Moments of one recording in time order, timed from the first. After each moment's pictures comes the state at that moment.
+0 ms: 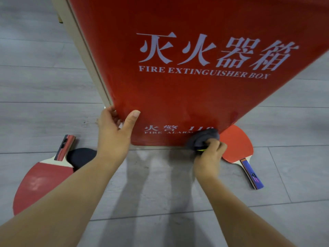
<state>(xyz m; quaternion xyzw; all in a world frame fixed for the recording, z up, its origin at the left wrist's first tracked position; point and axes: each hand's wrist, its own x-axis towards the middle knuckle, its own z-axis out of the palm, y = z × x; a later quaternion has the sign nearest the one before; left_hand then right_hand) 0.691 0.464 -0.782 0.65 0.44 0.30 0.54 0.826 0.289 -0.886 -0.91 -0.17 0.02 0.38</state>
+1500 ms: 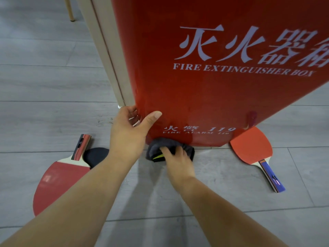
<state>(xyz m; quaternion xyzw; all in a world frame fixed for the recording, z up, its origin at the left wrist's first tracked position) 0.681 0.476 -0.769 0.62 0.45 0.27 0.58 0.750 0.363 -0.880 -0.87 -0.44 0.21 0.04</state>
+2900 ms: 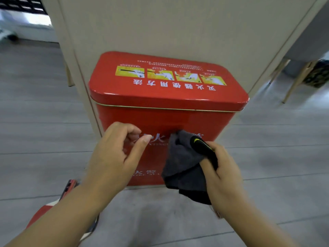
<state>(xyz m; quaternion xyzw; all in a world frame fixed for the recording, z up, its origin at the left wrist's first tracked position) 0.679 0.421 -0.570 0.84 0.23 0.37 0.31 0.804 0.242 -0.582 -0.84 -0.31 0.06 0.45</state>
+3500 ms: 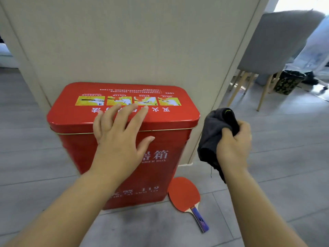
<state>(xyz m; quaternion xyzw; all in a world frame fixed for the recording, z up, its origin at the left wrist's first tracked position) 0.759 0.392 -0.527 0.91 0.19 0.37 0.04 0.914 0.216 -0.526 -0.78 -0.06 -0.11 0.61</state>
